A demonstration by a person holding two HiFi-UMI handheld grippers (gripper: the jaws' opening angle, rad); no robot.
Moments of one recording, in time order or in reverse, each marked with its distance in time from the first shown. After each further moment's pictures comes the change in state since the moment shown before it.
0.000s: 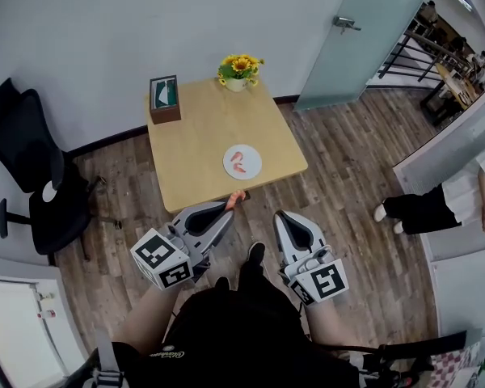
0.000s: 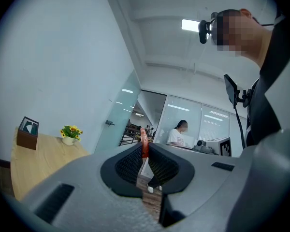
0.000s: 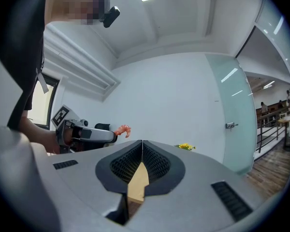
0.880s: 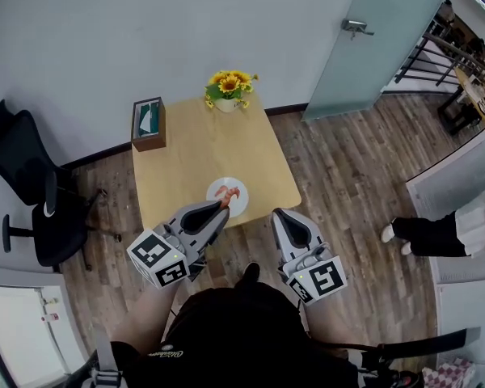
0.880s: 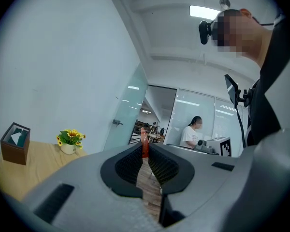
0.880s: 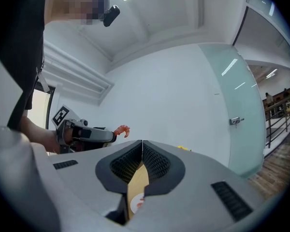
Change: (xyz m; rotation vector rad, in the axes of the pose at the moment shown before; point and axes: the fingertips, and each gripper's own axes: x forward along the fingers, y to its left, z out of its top) left arm 0.153 0.092 0.020 0.020 0.043 0.088; right arm 0.083 -0.168 -0.008 0.060 -0.017 0.064
